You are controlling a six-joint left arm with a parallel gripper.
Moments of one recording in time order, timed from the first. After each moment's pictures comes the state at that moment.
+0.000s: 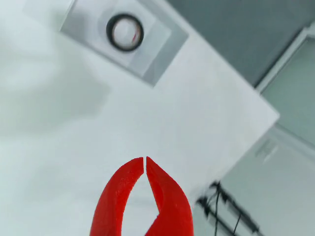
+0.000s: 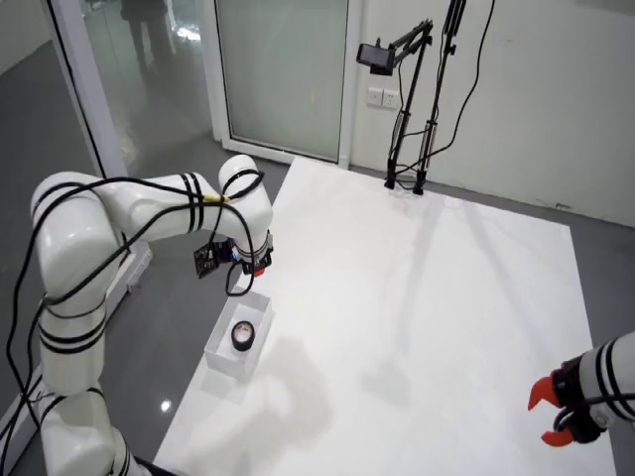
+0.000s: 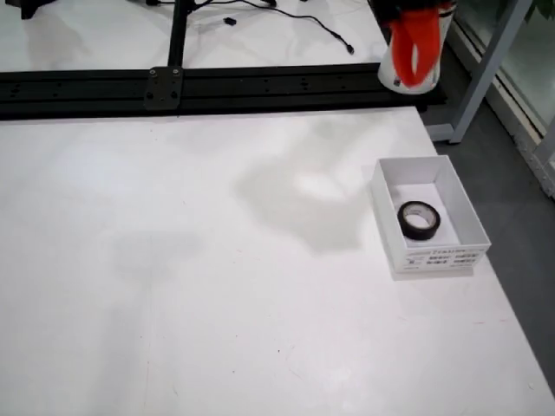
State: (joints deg) arm -38.9 17.9 85.6 23.1 65.4 -81.8
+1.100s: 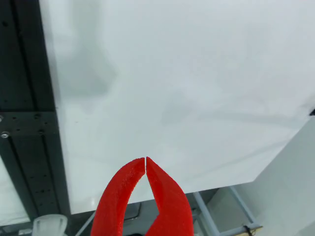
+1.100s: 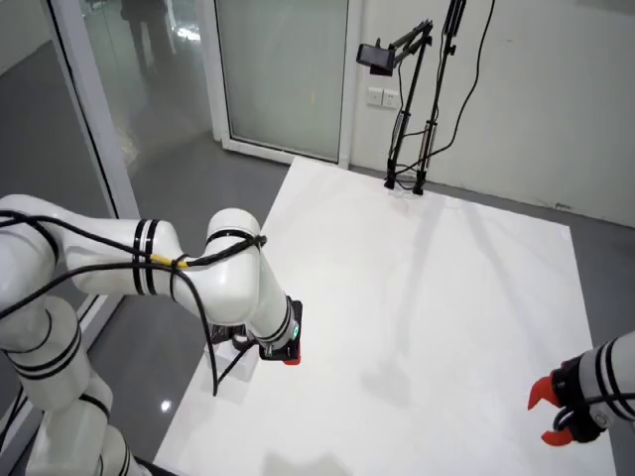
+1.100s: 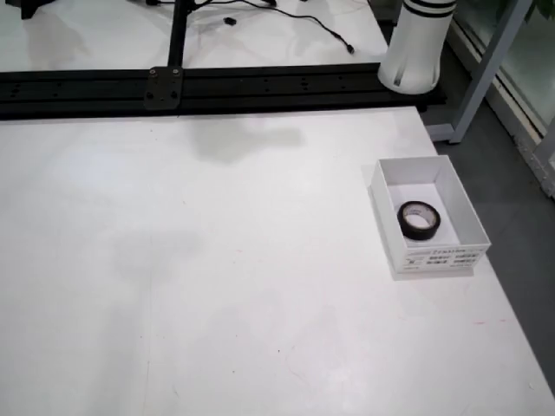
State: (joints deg) arm -68.9 8.5 85.5 14.8 70.1 -81.8
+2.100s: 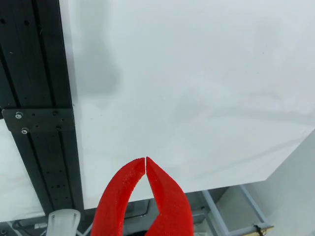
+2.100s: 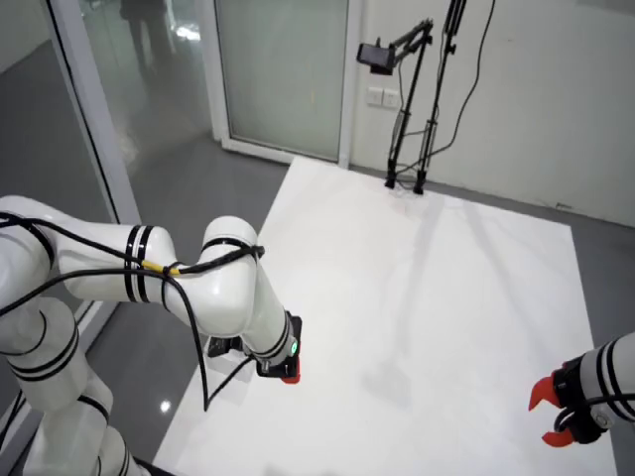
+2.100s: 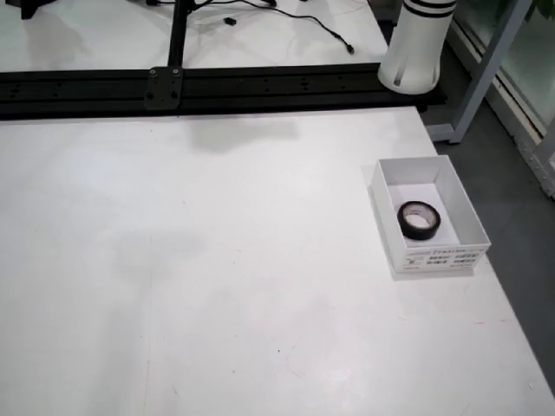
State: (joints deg) arm -71.6 8.0 85.5 12.6 70.9 -81.8
